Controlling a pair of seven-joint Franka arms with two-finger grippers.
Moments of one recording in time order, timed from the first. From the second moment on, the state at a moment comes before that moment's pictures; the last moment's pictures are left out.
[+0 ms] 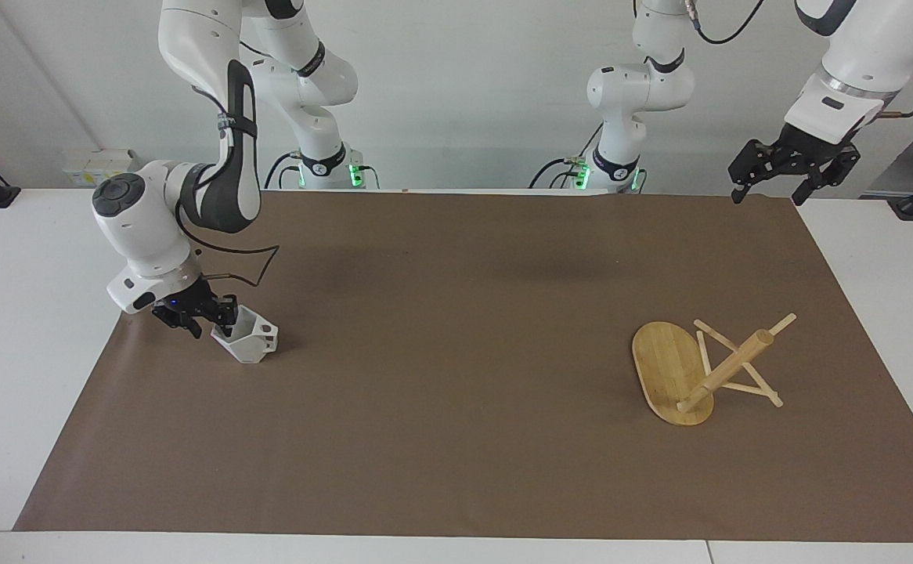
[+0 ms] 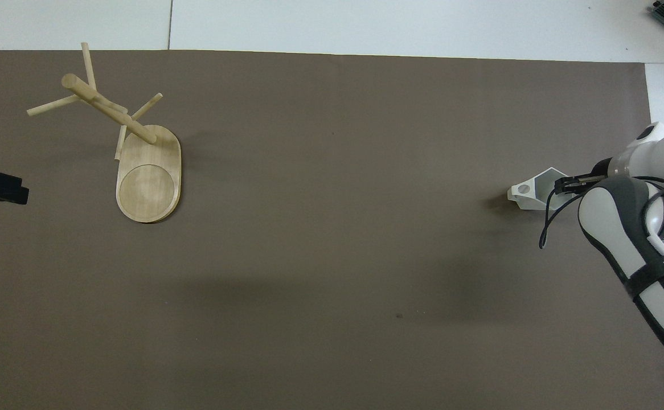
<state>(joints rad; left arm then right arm) -0.02 -0.05 -0.02 -1.56 0.01 1.50 0.08 -0.01 0.22 -0.17 -1.99 0.05 2.27 -0.25</state>
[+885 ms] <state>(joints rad) -0.02 -0.05 -0.02 -1.56 0.01 1.50 0.08 -0.01 0.22 -0.17 -1.99 0.10 2.26 -0.24</state>
